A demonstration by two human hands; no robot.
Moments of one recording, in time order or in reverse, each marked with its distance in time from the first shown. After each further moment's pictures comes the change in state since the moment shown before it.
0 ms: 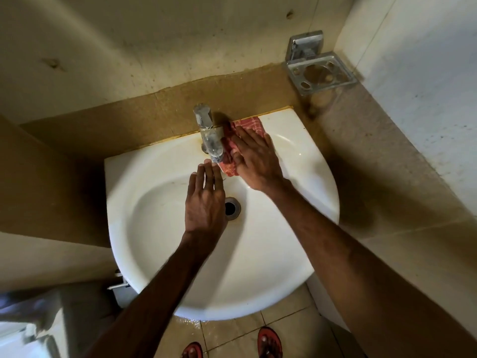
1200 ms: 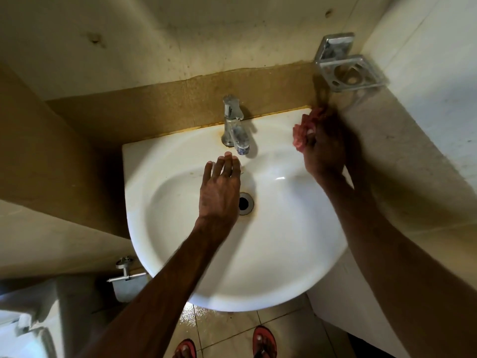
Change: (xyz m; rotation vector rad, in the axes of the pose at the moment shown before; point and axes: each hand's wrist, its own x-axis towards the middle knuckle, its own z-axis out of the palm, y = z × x) left_hand 0.010 -0.022 0.004 -0.112 0.022 0.081; right_hand -0.014 0.088 -0.009 -0.110 0.451 0.347
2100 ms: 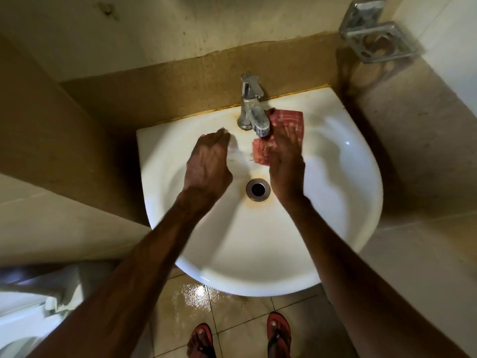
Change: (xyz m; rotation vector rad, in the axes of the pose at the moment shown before) left_hand -0.002 -0.057 -0.026 -0.320 0.189 -0.064; right_hand -0.094 -0.113 0.015 0.440 -0.095 -0.045
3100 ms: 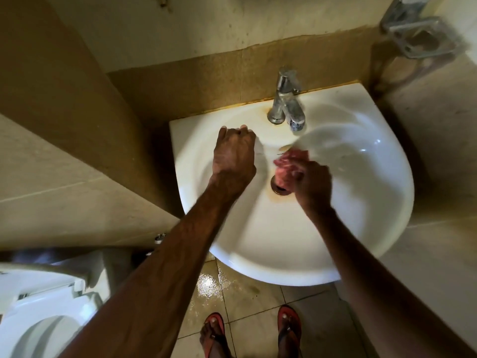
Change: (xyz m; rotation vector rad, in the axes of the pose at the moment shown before) left_hand 0.010 -0.015 -0.007 0.255 -0.204 0.030; right_hand -0.033 -0.029 -0.022 0.256 -0.385 0.472
